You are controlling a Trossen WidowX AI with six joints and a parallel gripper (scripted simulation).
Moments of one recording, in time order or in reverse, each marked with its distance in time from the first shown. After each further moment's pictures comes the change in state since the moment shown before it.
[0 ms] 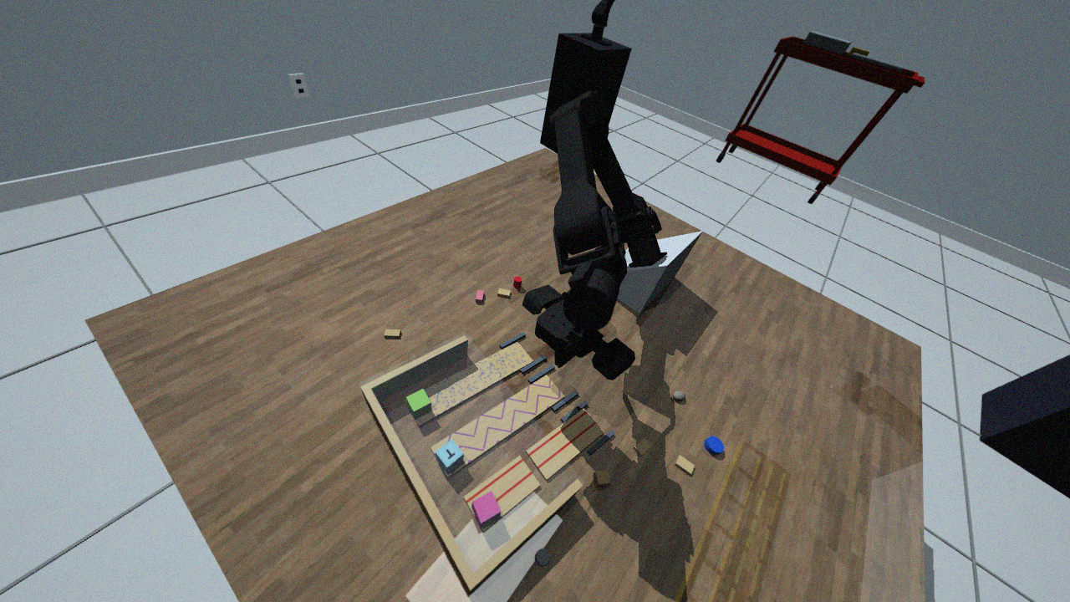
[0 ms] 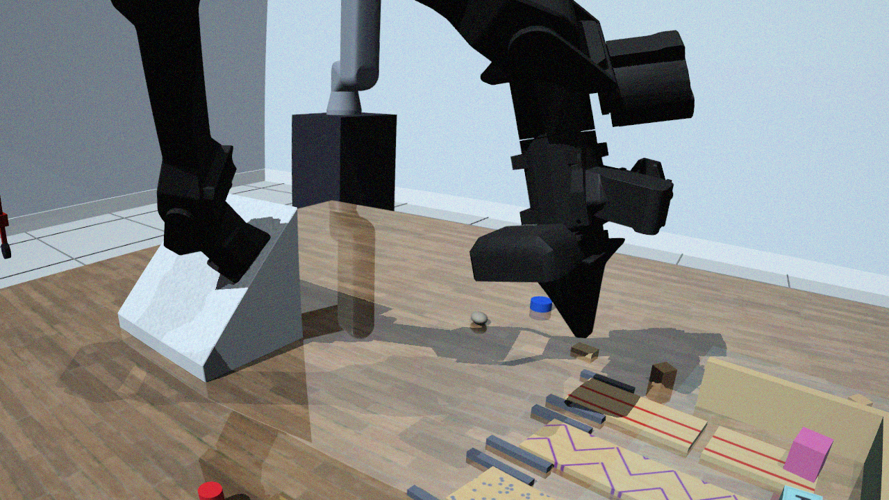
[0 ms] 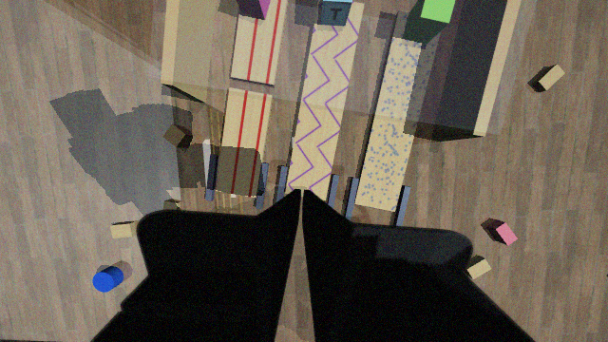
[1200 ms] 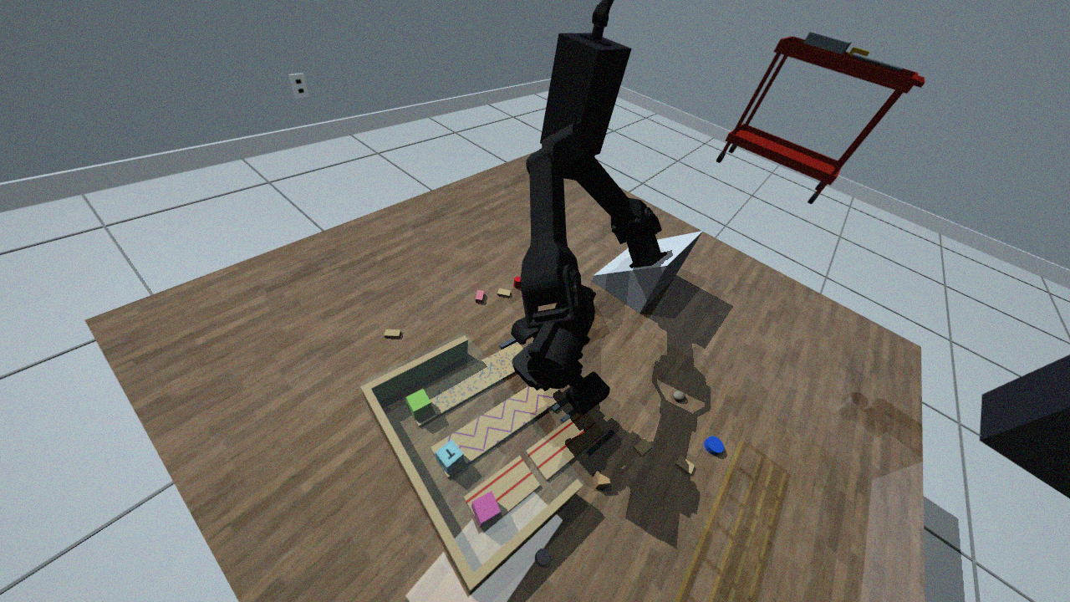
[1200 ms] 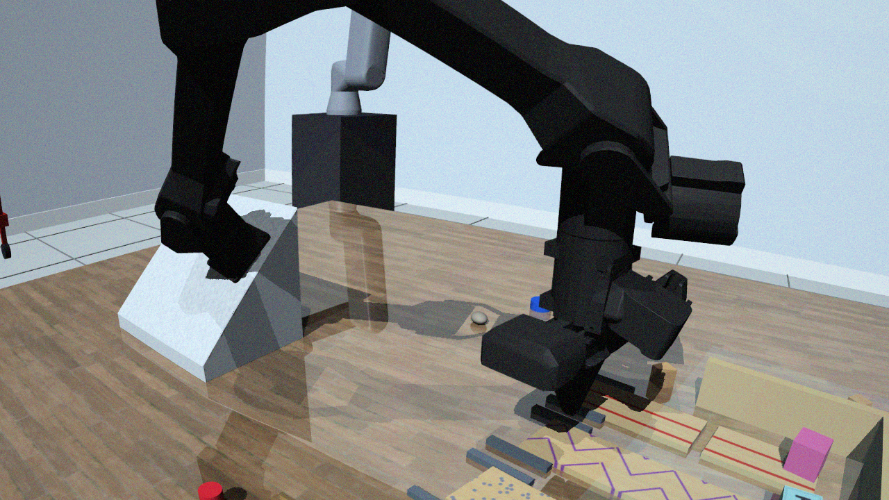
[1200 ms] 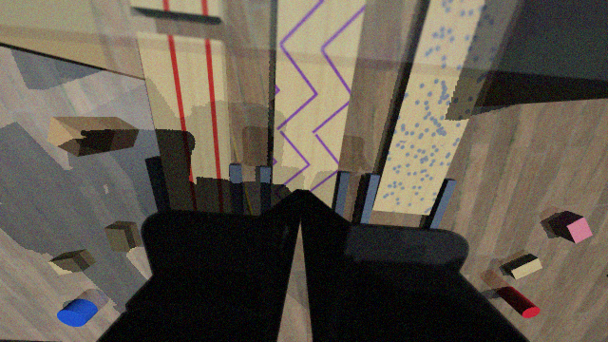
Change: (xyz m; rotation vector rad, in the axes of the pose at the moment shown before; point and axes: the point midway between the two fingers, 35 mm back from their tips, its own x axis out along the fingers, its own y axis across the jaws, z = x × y) arm 0.068 -0.008 -0.007 0.089 0.225 -0.056
